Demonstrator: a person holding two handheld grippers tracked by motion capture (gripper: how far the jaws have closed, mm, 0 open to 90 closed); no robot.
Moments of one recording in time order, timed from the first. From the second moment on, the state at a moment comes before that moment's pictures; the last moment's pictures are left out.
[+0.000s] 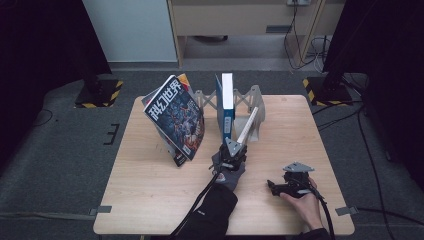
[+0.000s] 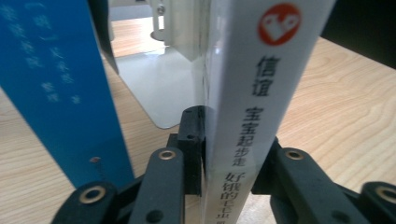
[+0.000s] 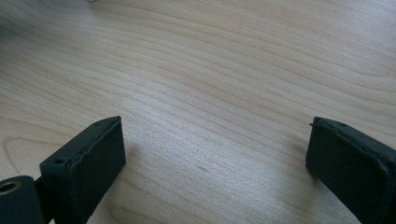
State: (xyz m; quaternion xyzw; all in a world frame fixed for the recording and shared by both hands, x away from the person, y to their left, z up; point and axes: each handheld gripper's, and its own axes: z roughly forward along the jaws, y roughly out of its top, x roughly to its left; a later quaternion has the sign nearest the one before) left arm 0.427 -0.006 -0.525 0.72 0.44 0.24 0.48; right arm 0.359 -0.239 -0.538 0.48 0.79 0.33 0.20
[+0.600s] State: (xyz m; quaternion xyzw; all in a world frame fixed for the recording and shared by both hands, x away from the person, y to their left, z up) left arm 0.447 -0.029 -0.503 0.68 0.47 0.28 0.49; right arm 0.359 -0.238 -0.538 0.48 0.79 0.33 0.20
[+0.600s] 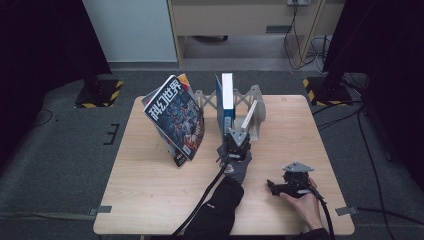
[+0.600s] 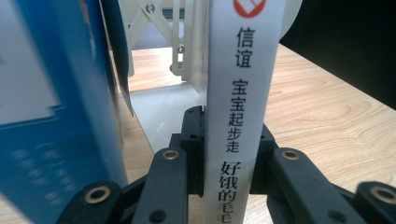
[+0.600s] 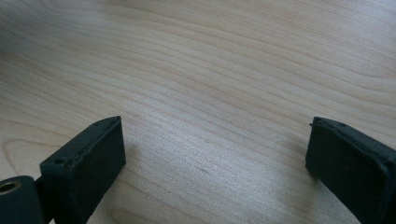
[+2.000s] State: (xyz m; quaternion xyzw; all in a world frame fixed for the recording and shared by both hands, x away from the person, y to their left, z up) left arm 0.457 -0.020 -0.499 0.66 0.50 0.26 0.49; right arm 0.359 -0.237 -0.538 0.48 0.79 0.33 0.20
